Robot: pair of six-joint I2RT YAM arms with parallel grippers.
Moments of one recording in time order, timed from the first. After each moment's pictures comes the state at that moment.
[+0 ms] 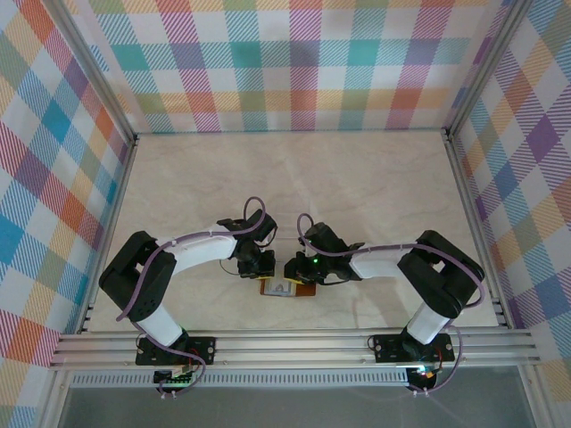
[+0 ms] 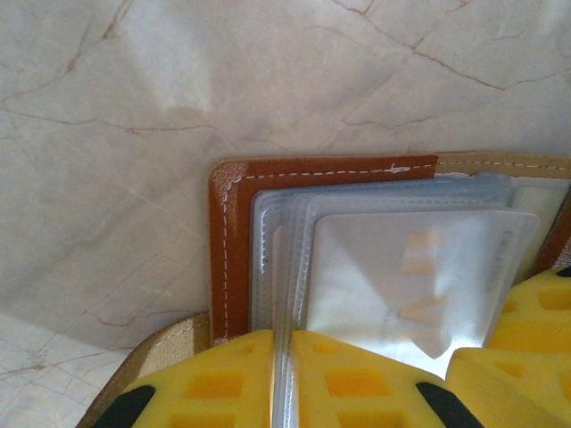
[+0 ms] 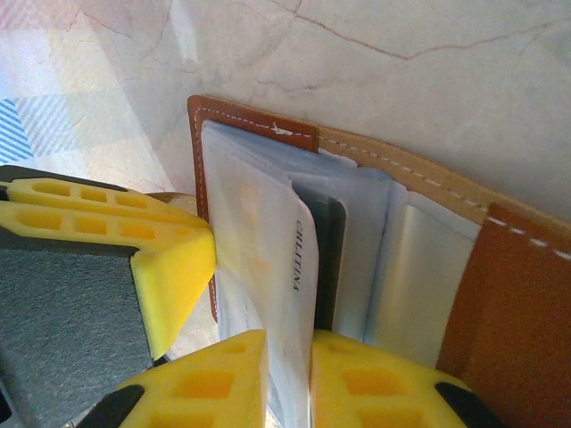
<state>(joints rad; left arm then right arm) -0.70 1.64 0.92 -0.65 0.24 -0.71 0.83 1.65 0.67 0.12 -0.51 1.03</state>
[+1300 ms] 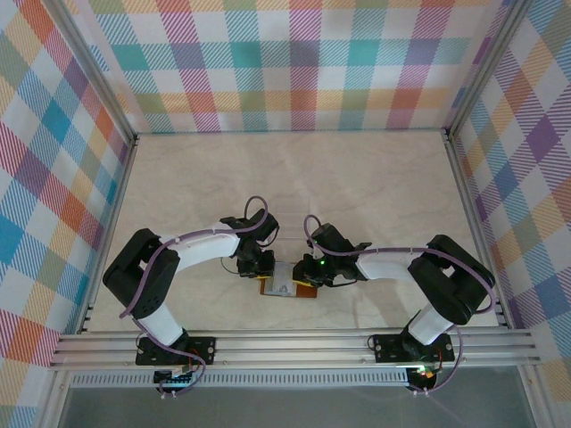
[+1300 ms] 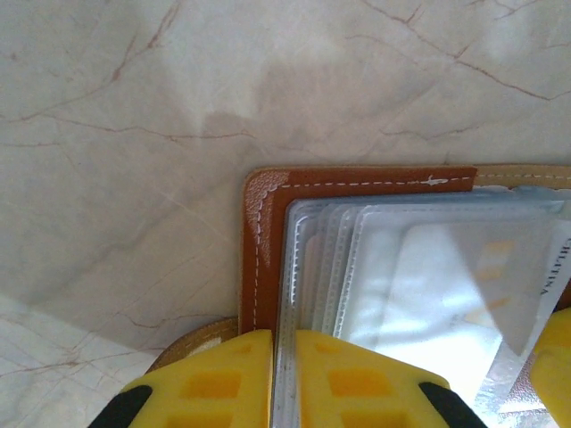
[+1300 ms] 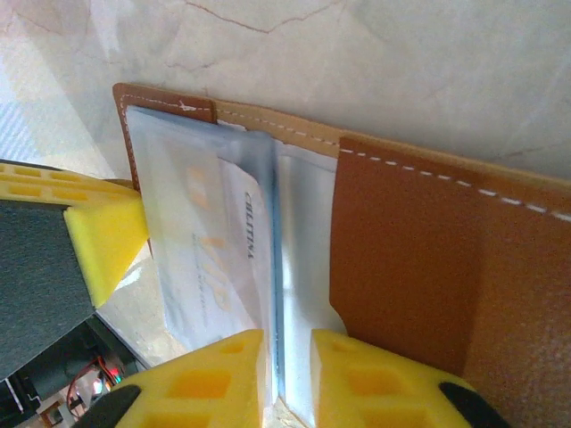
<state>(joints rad) -0.70 1.66 0.95 -0.70 0.20 -0.71 0.80 1.59 0.65 -0.02 -0.48 1.00</state>
